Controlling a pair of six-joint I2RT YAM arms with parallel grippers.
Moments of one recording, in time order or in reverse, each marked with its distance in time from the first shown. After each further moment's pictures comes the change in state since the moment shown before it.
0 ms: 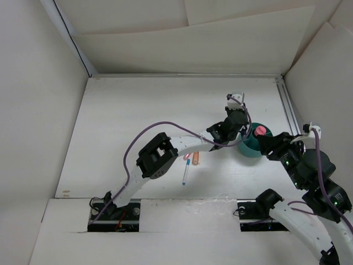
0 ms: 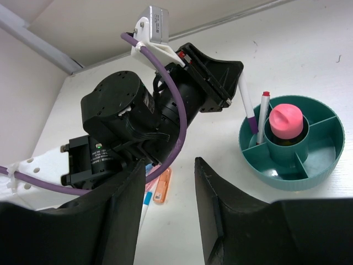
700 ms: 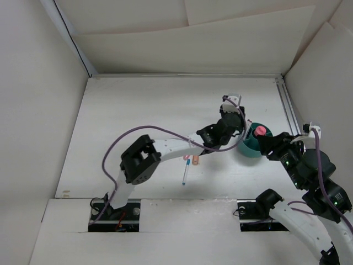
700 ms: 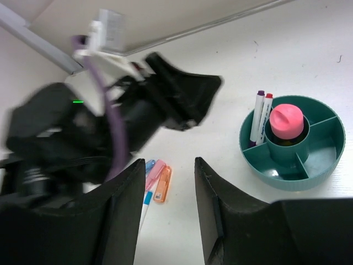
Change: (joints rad) left arm -0.029 -0.186 -0.182 -0.052 0.025 0.040; right arm 0.000 0.000 0.000 0.000 -0.001 0.000
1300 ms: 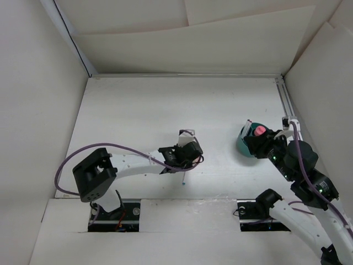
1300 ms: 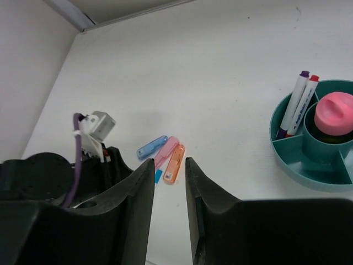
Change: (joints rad) left arm 0.004 -0.595 -0.733 -0.642 0.152 -0.362; right arm 0.000 0.073 -0.072 0.068 -0.148 -0.005
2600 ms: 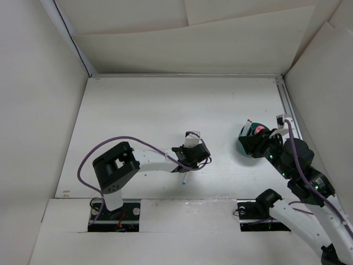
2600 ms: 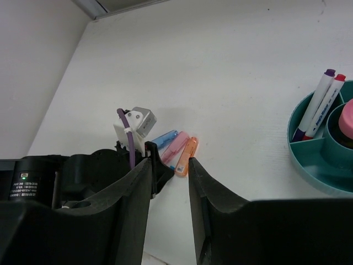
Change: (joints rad) left arm -0.008 0.217 0.051 0.024 -0.051 -0.020; right arm 0.000 0.034 -0.021 0.046 -0.076 0.000
